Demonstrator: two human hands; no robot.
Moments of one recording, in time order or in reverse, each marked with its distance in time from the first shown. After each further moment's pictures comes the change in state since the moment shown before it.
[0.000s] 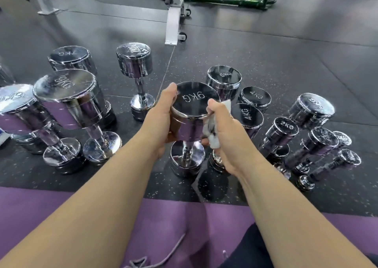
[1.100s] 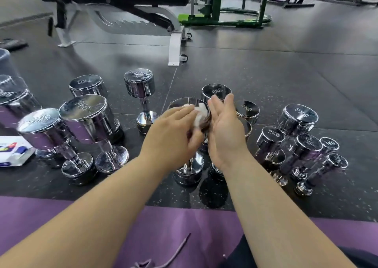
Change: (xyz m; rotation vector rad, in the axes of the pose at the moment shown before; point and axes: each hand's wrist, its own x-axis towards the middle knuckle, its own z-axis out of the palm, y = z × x) left_hand -0.029 0.009 0.014 1.227 0.210 1.052; right_hand -0.007 -0.028 -0.001 0.428 -0.026 -0.082
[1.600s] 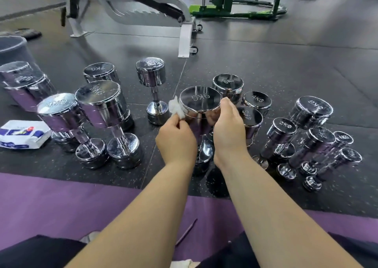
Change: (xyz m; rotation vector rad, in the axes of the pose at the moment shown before) left_hand -0.027 0.019 0.026 -0.427 0.257 -1.043; right_hand -0.005 0.034 0.007 -0.214 0.278 -0.086
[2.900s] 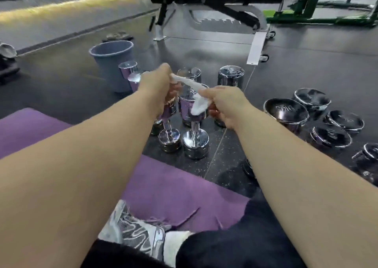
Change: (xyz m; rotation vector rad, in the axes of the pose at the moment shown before) left_hand 0.130 0.037 -0.206 -0.410 -0.004 -0.269; right_hand -0.033 -0.037 0.154 -0.254 -0.539 0.157
